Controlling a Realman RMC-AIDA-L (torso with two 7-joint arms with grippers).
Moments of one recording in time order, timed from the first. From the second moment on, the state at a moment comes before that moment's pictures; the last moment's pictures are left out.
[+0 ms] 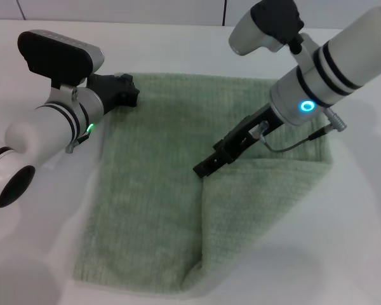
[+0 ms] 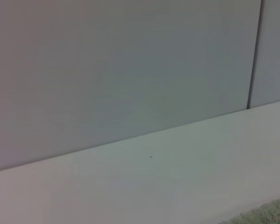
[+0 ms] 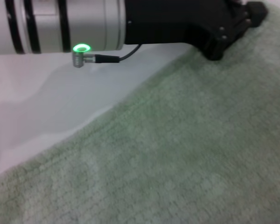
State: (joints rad) left arm -0.74 -2.07 -1.06 -0.27 2.70 0.32 -0.25; right arm 1.04 2.09 -1.28 -0.51 -2.27 -1.25 2.23
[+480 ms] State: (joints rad) left arm -0.74 -2.07 -1.06 -0.27 2.70 0.32 -0.25; right arm 1.05 2.09 -1.35 -0.48 -2.24 -1.19 2.24
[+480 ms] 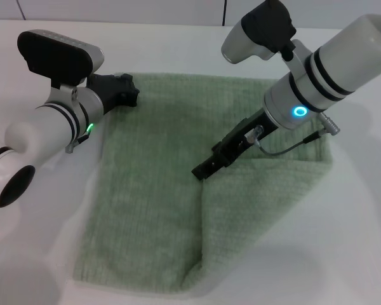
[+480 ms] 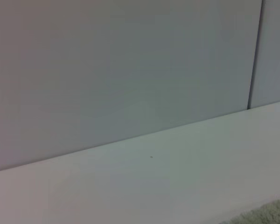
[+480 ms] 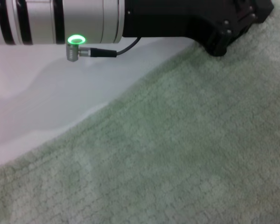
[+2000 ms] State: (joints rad) left arm -0.74 -2.07 -1.06 -0.27 2.70 0.32 -0.25; right arm 1.08 2.09 -1.41 -0.46 -2.24 -1.19 2.29
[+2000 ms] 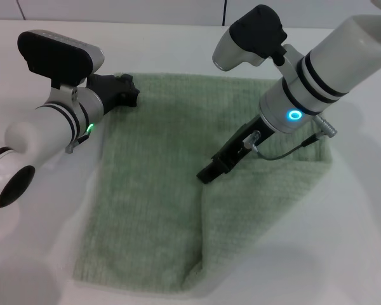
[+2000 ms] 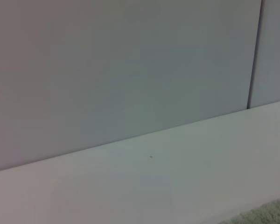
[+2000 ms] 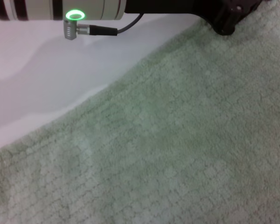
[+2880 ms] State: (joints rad) left arm -0.74 -2.07 -1.06 -0.28 2.70 0.32 -0.25; right arm 1.07 2.09 -1.45 -0.51 -2.24 -1.18 2.27
